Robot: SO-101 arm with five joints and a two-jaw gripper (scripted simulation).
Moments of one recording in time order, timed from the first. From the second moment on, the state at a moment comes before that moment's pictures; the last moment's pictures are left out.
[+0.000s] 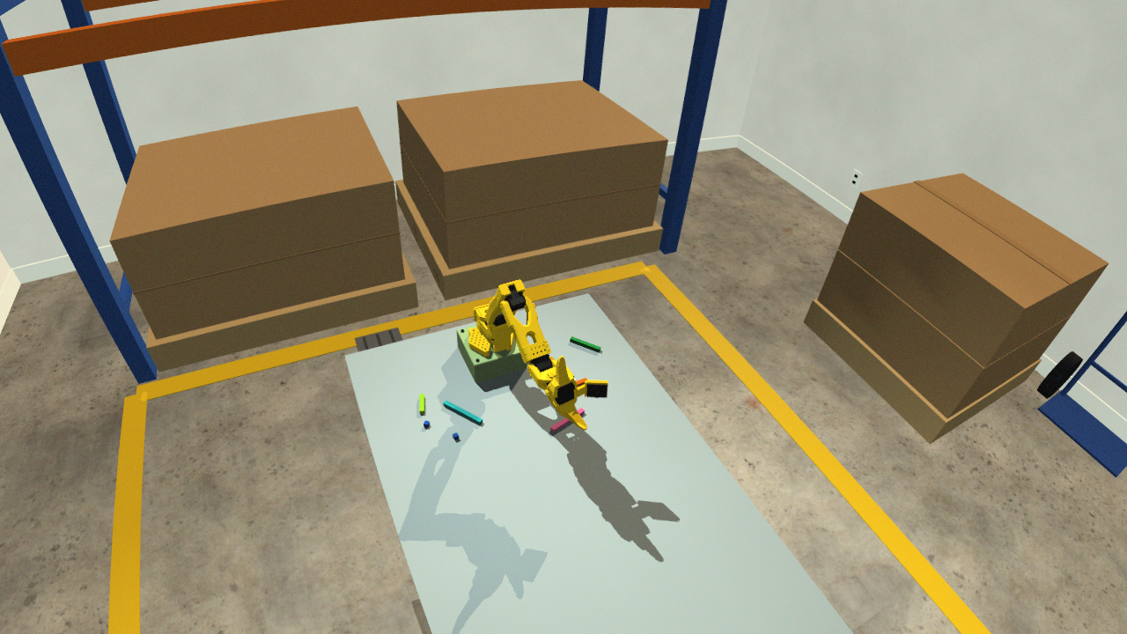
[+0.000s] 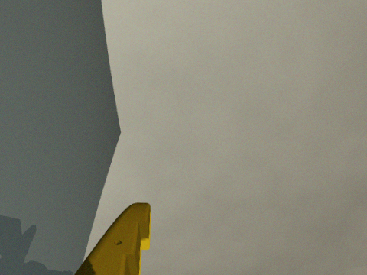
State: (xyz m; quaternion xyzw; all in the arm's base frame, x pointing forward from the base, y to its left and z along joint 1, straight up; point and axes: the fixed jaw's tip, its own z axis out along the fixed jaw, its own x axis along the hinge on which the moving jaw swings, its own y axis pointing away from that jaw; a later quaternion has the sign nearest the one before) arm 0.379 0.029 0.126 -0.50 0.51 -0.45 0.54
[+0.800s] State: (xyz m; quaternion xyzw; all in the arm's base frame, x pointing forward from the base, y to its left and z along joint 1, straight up) arm 0.377 0.029 0.126 -0.50 0.51 -0.45 0.53
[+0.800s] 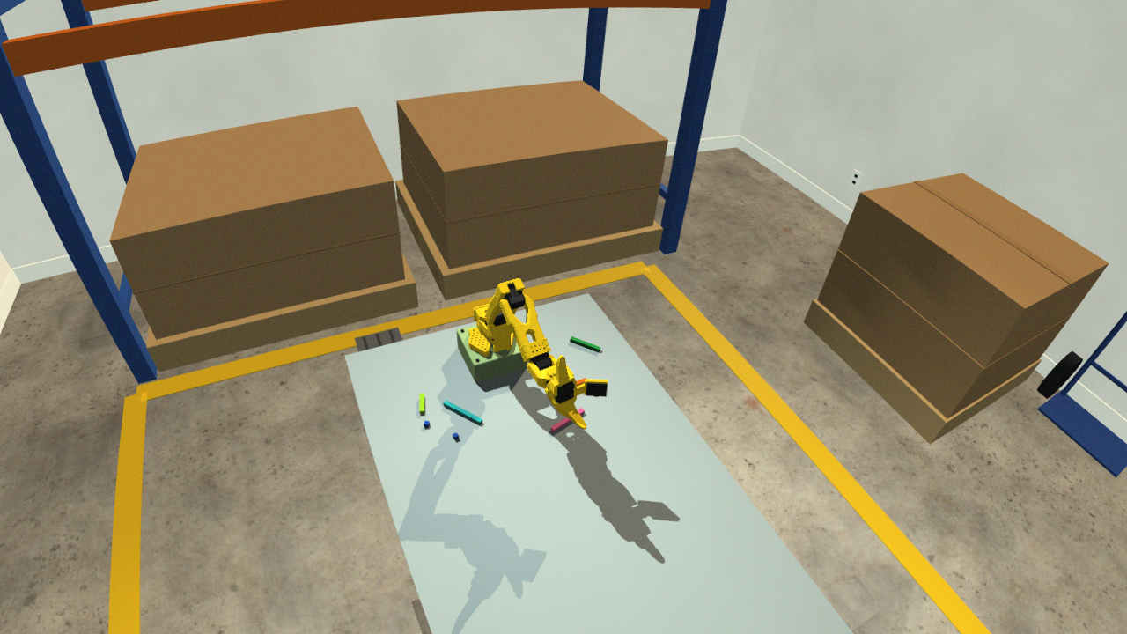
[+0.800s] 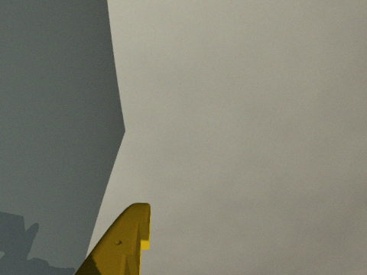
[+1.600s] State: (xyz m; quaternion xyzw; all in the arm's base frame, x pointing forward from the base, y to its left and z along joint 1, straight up) arm 0.363 0.028 0.131 -0.53 0.53 -0.43 0.50
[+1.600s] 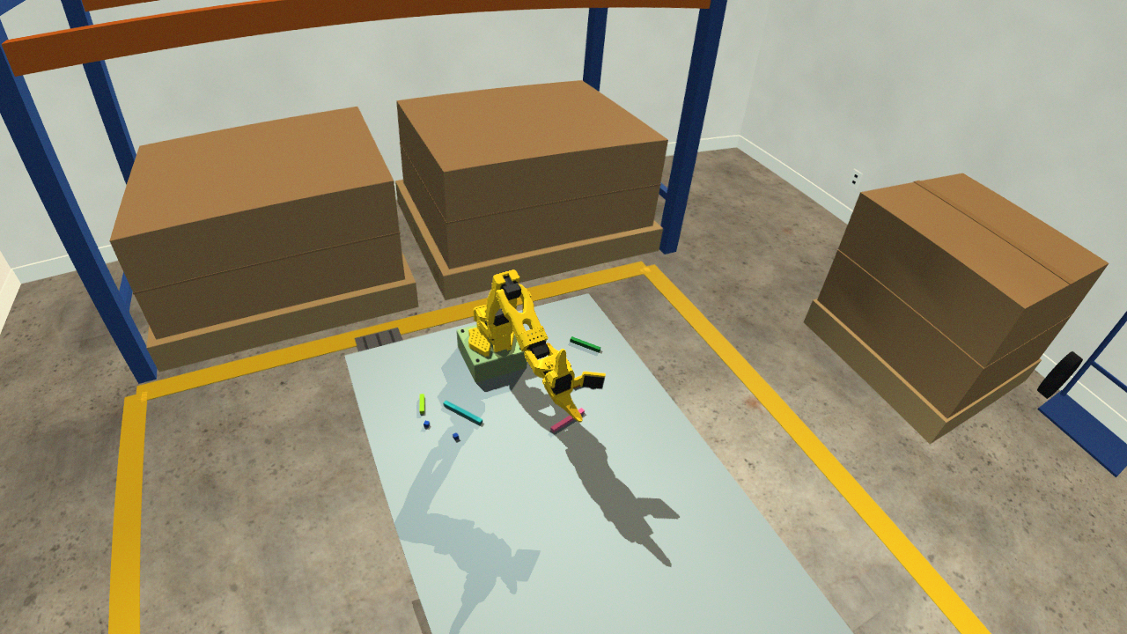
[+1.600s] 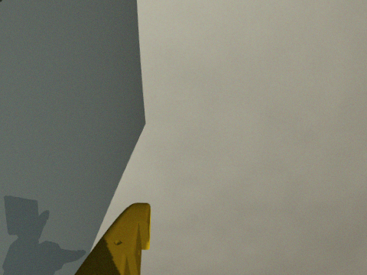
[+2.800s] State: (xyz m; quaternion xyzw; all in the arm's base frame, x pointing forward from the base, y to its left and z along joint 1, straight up) arm 0.340 0.026 0.140 -0.57 0.55 -0.41 0.46
